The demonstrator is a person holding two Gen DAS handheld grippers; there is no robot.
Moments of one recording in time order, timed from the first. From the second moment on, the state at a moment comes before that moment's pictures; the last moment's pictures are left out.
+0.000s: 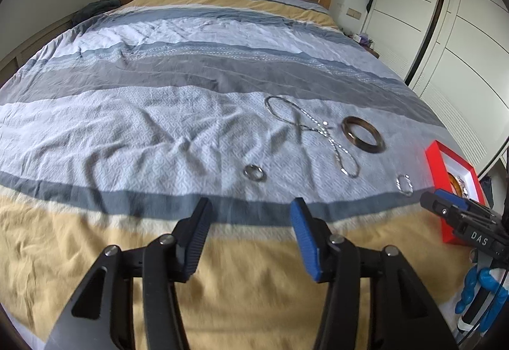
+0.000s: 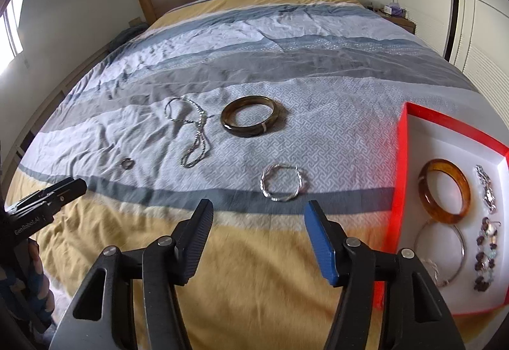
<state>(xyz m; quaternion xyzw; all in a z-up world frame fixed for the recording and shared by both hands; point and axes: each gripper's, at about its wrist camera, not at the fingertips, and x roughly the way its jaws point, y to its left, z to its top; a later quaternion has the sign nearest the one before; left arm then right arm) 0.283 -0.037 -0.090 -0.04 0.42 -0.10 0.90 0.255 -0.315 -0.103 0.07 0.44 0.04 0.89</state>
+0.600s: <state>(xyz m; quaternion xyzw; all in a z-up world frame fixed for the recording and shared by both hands) 0.346 -0.061 -0.145 0.01 0.44 -0.09 0.89 0.303 -0.322 -0.152 0.07 0.44 0.03 0.90</state>
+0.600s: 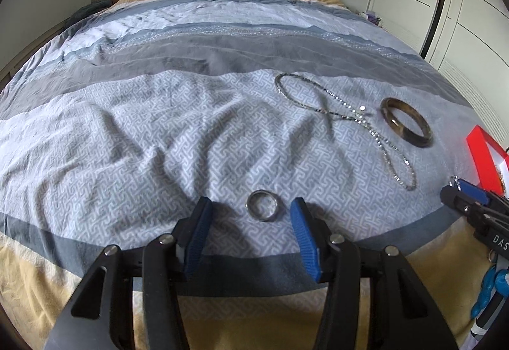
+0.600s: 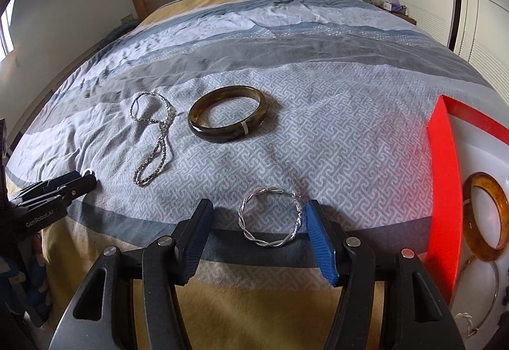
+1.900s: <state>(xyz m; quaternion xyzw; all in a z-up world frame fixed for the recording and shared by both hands) 0.296 -0.137 -0.088 0.03 0.40 -0.18 0.90 0.229 -0.360 -0.086 0.10 0.37 0.05 0.92</state>
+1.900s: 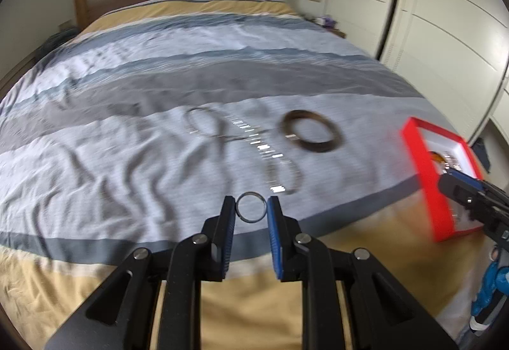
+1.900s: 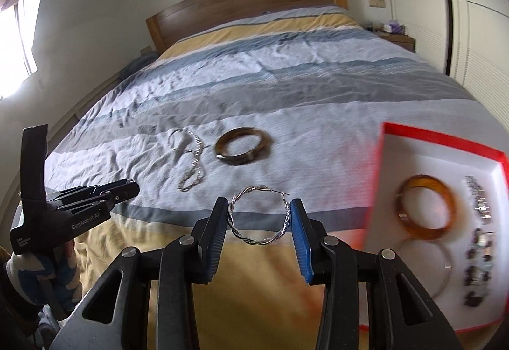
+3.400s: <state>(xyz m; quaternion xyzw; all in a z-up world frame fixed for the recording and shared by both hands) 0.250 -0.400 -0.120 0.13 0.43 -0.37 0.82 0.220 -0.535 -0.136 0.03 0.47 -0.09 0.88</state>
